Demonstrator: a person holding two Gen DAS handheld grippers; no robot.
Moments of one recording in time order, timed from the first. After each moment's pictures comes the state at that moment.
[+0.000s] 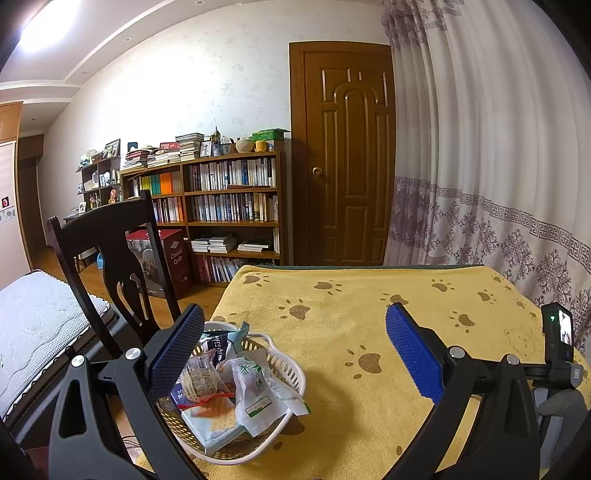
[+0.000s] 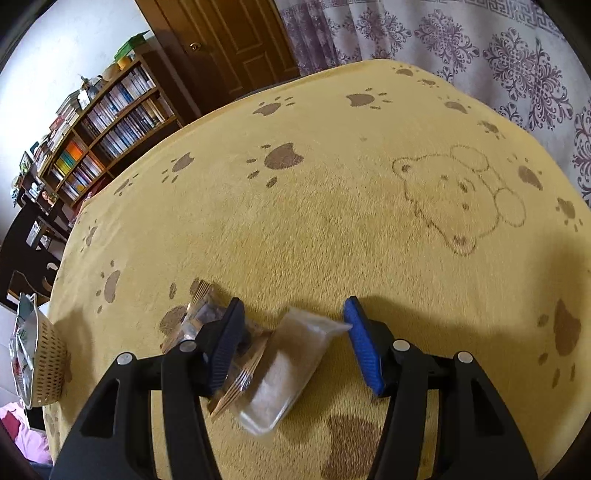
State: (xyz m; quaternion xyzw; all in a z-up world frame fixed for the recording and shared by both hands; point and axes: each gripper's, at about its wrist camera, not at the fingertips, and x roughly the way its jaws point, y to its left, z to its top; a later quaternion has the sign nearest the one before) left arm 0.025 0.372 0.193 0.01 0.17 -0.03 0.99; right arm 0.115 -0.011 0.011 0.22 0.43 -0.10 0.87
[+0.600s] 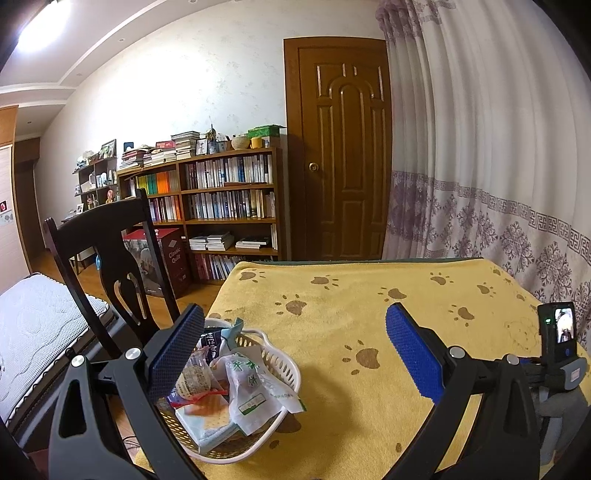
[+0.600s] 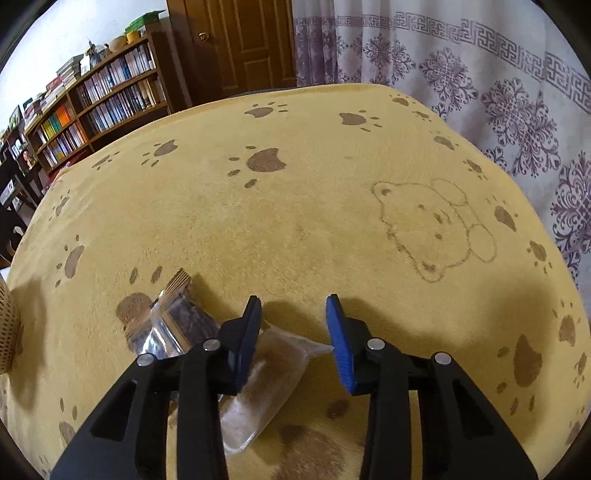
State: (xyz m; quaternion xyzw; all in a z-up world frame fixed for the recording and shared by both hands) left arm 0.026 0.364 0.186 0.03 0.18 -0.03 0.98; right arm 0.107 -0.010 0.012 0.11 0.44 -0.13 0.88
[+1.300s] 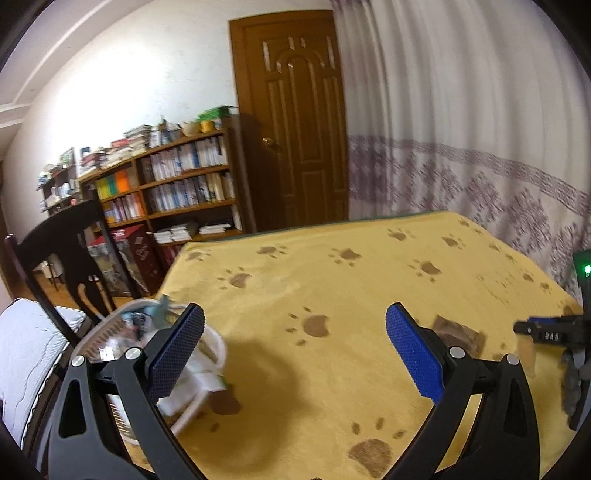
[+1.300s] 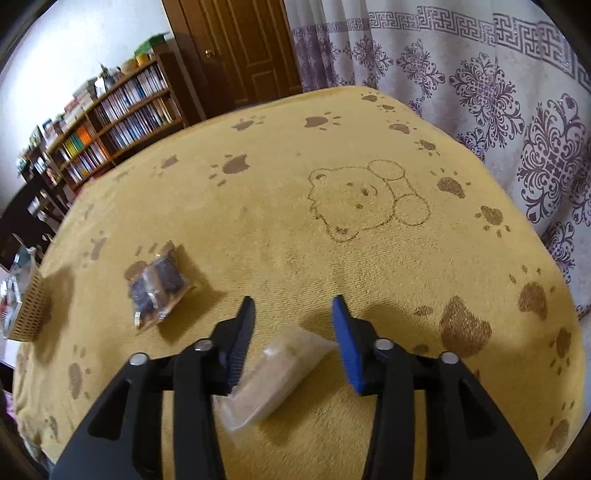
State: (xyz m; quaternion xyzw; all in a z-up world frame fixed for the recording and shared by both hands) left arm 0.027 0.296 0.149 0.09 0.23 -0.11 0.96; right arm 0.035 -0.063 0.024 0.16 0.41 -0.08 0.90
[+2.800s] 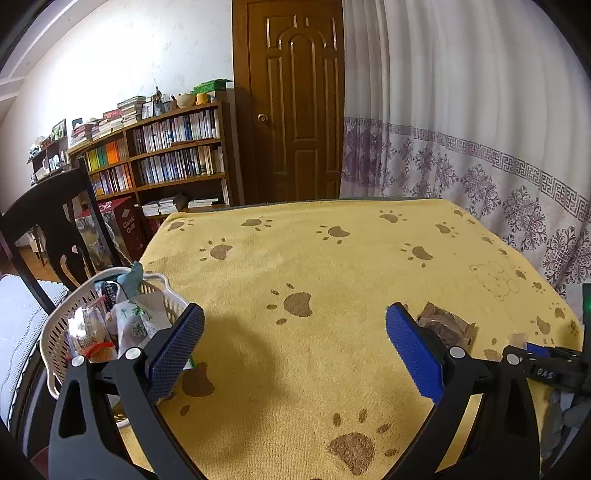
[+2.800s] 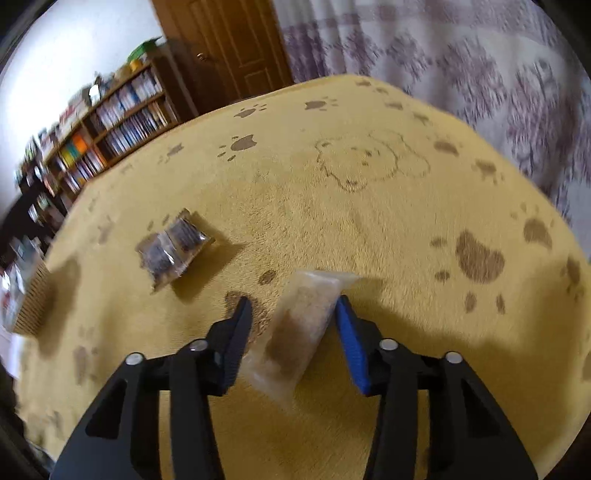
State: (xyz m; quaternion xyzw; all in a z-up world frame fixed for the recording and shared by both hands) left arm 0.046 0.293 0.130 0.05 0.27 -0.12 0.95; right arm 0.011 -0.028 0.005 0.16 0.41 -0.10 0.89
